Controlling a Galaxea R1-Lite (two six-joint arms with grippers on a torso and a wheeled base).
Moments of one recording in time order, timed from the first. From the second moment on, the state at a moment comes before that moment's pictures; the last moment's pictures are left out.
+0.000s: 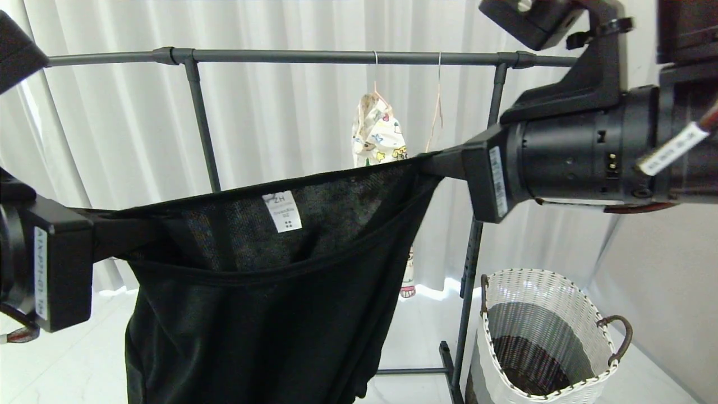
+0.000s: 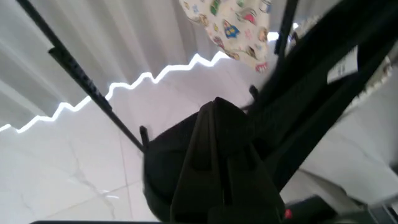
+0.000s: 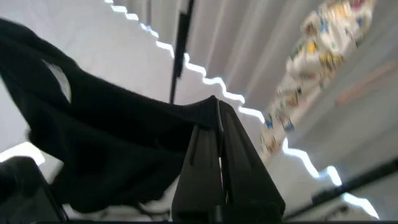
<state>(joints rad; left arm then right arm) -0.84 1.17 -1.27 0.62 0.40 -0.10 1.03 1.58 -1.57 0.30 -0.17 0.02</state>
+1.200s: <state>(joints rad) -1.00 1.34 -1.33 0.29 0.47 0.06 1.05 1.19 -1.46 0.62 -0.16 0.02</state>
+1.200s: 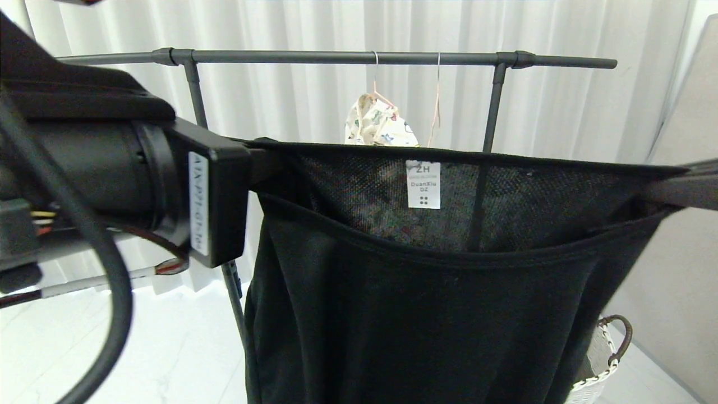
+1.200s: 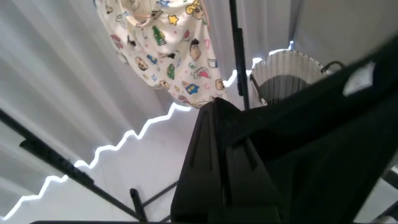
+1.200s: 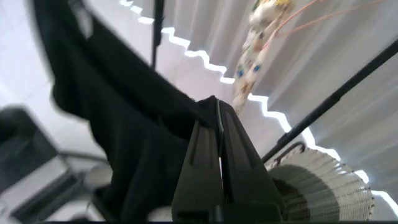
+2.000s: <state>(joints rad) -1.02 1.55 -1.53 0.21 0.54 0.06 1.27 1.16 -1.35 0.54 -0.12 0.02</state>
